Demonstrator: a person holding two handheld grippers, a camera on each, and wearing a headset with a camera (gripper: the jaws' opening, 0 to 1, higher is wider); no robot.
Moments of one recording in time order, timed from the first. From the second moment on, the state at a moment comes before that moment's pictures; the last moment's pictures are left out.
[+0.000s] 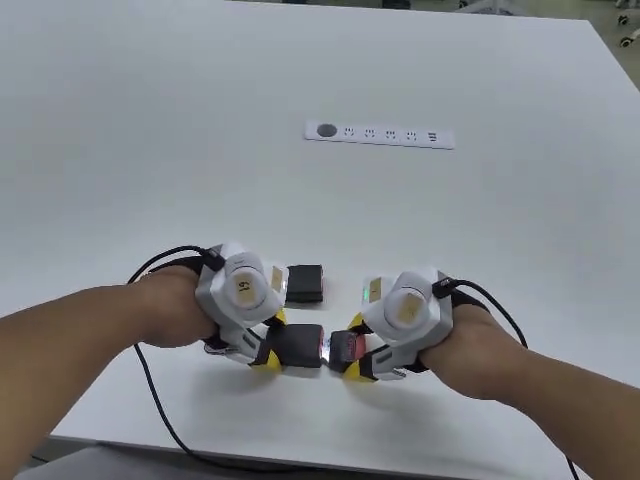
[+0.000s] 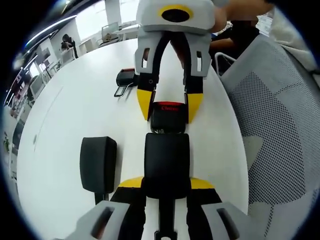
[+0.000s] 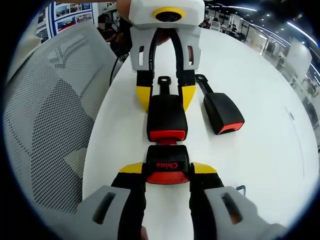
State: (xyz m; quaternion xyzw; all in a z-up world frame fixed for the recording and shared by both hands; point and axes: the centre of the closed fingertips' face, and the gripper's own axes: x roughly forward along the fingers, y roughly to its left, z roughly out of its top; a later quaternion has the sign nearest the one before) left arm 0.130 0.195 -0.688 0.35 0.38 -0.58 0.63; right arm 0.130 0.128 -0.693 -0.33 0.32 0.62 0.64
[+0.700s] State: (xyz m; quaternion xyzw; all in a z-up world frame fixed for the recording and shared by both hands) left arm 0.131 0.197 -0.693 0.35 0.39 -0.58 0.62; right arm 0.131 0.128 -0.693 -0.32 0.33 0.61 0.65
